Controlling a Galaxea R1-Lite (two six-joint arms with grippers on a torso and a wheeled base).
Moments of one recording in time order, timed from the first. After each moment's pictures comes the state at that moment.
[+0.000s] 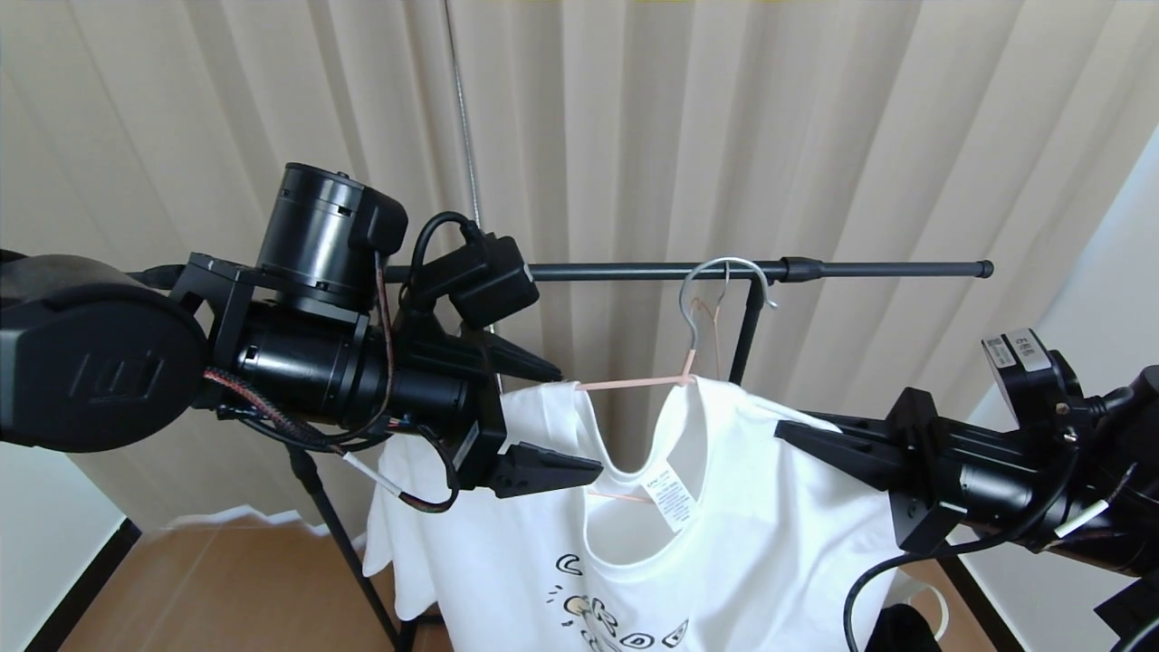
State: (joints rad) left arm -0.54 1.69 -1.20 0.13 -0.59 0.51; right arm 0.26 1.73 -0.29 -1.52 0.89 0.11
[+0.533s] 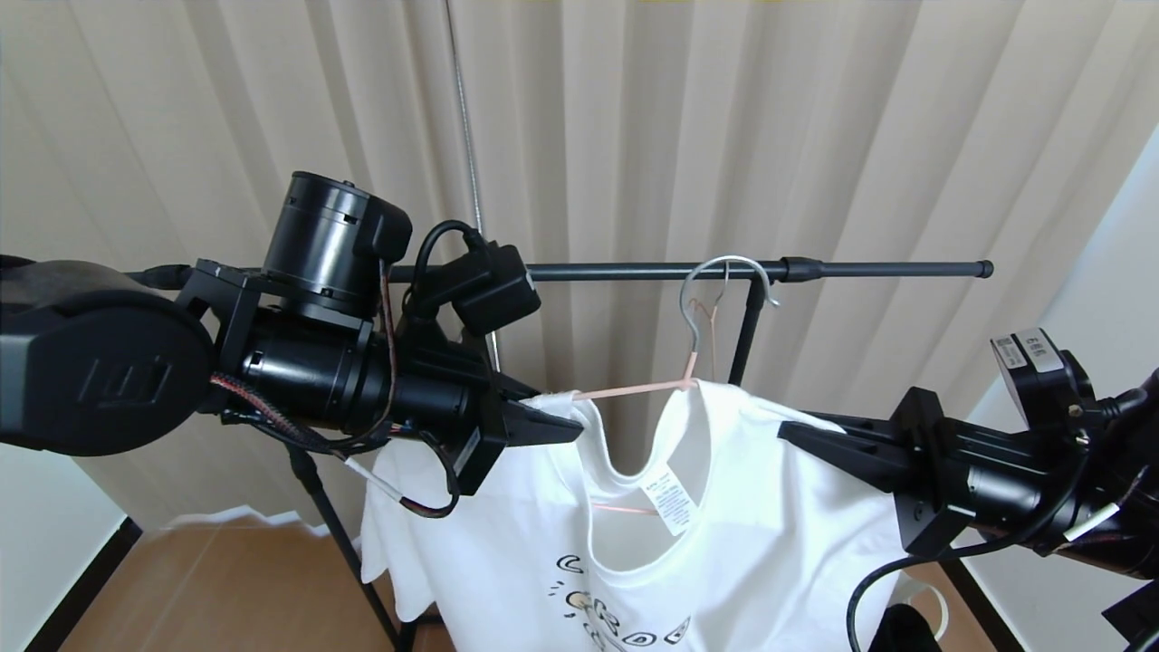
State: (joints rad) left arm -0.55 1.69 -1.19 0.13 -0.59 0.51; right arm 0.26 1.72 -0.29 -1.52 0.89 0.11
